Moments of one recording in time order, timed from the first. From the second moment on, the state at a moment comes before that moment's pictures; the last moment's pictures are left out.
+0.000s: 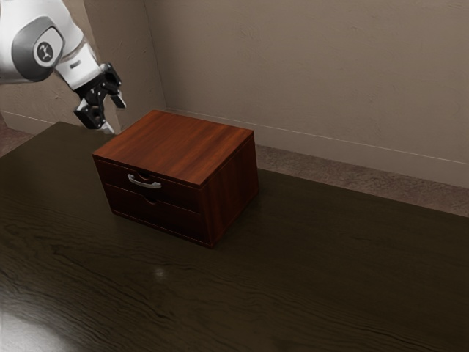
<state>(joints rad) 0.08 -0.13 0.10 -1.92 -0.08 2.13 1.57</state>
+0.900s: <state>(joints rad) 0.06 -0.12 0.11 -2.16 -0.10 2.37 1.86</state>
